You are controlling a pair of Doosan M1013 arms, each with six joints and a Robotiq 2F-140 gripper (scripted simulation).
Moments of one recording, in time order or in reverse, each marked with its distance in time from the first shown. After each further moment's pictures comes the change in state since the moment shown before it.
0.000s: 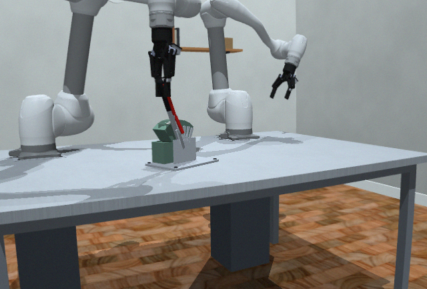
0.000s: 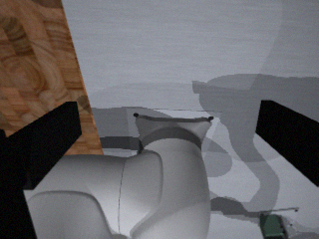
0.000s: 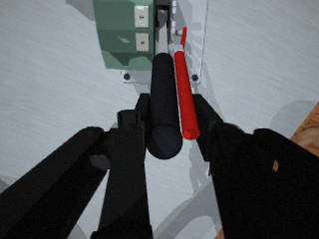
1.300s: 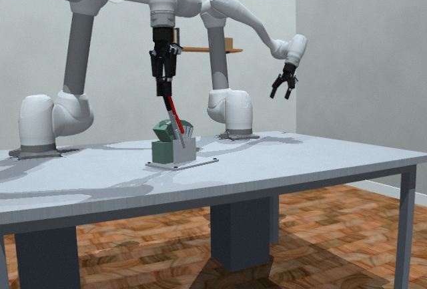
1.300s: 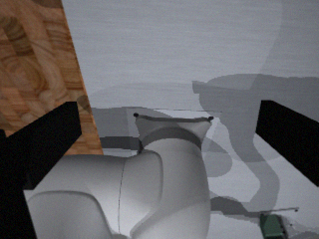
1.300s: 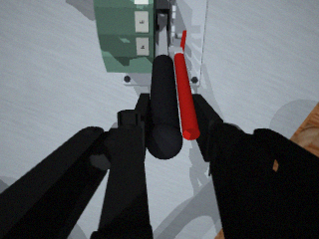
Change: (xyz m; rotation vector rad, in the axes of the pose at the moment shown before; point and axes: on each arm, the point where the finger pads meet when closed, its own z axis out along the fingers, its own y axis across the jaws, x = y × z) left arm 0.000 0.000 0.000 0.000 0.000 0.000; right arm 0.005 0.000 -0.002 0.000 0.000 0.000
